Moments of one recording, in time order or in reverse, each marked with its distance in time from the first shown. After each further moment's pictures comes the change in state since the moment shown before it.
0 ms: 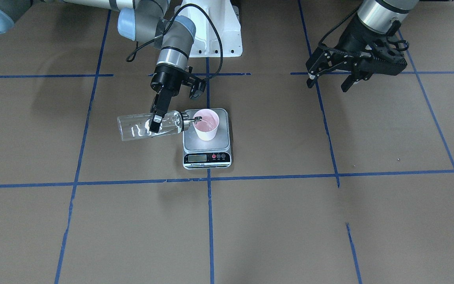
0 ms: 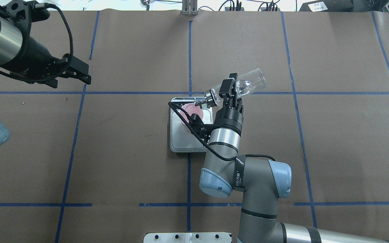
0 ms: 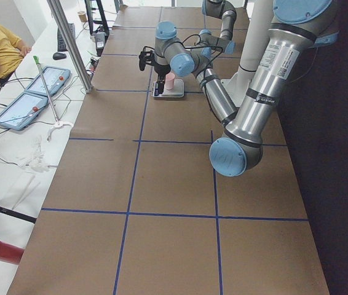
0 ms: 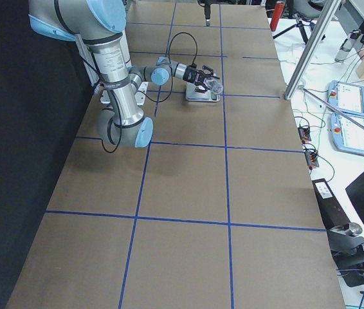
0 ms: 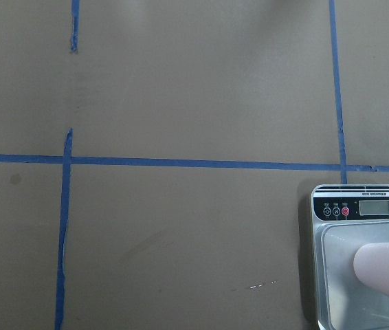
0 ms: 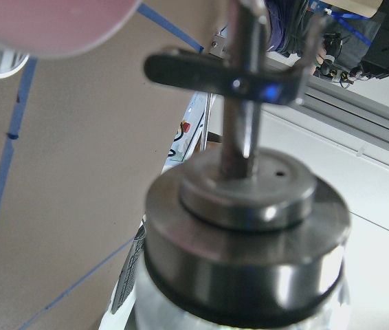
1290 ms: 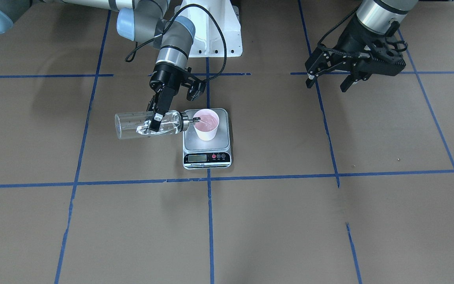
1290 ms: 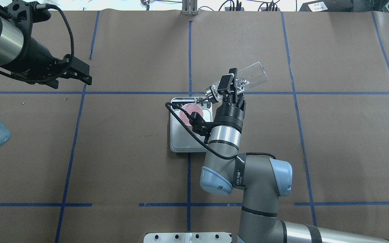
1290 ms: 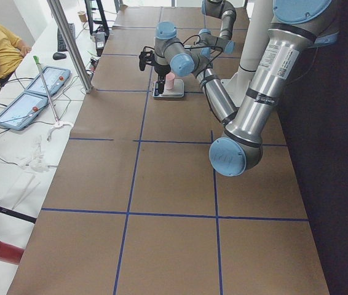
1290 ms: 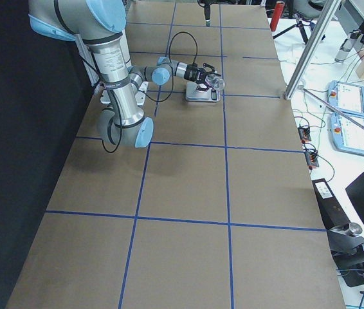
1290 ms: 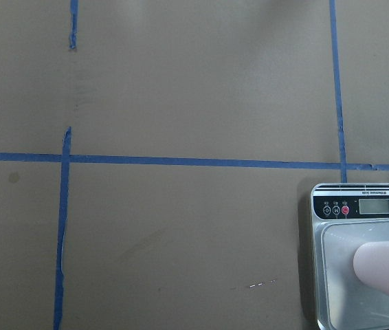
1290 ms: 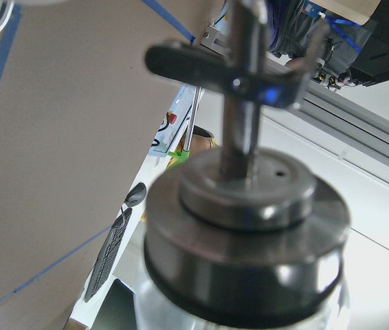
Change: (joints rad) left arm 0.003 -0.002 0.002 0.000 -0.002 -0.001; right arm 0.008 0.001 0.005 0.002 -0.038 -0.064
